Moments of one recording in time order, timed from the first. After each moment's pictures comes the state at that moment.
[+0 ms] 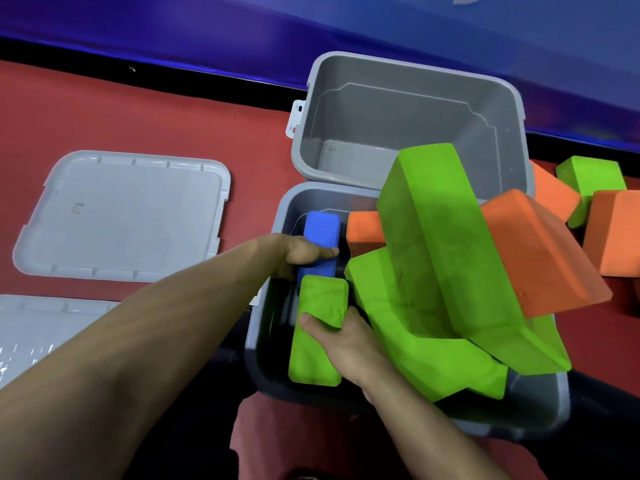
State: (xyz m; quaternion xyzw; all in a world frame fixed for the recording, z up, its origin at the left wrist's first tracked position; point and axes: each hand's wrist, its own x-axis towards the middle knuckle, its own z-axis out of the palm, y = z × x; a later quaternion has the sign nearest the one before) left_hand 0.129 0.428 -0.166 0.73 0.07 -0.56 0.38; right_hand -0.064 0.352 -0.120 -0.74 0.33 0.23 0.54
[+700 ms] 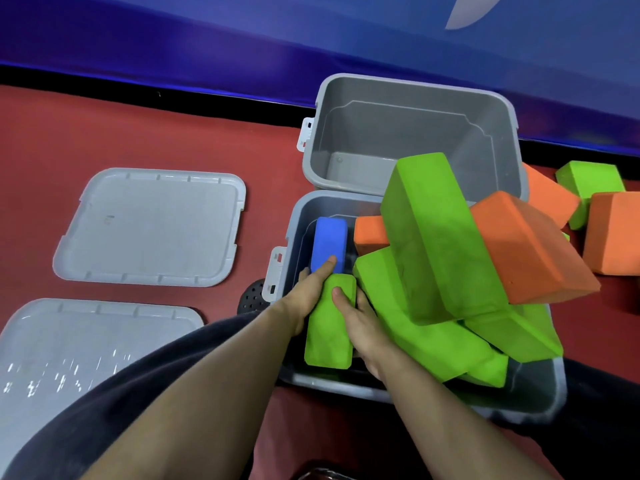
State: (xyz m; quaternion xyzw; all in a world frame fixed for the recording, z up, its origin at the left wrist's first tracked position) left_hand 0.034 0.450 -0.145 0.60 0.23 -0.47 0.61; right_hand -0.061 0.352 -0.126 -0.62 0.33 0.17 0.69
